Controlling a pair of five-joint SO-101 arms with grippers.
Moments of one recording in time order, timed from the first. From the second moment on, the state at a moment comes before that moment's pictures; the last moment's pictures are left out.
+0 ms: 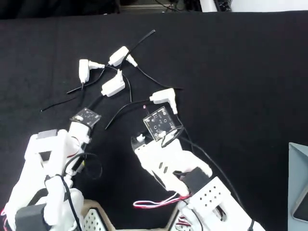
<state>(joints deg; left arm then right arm) -14.6 -24.9 64.8 58.9 -42.9 -37.3 -71.9 82.6 37.8 -3.5</state>
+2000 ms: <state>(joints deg) -4.2 -24.0 54.5 60.5 -21.6 -37.3 -71.9 82.9 37.8 -2.4</state>
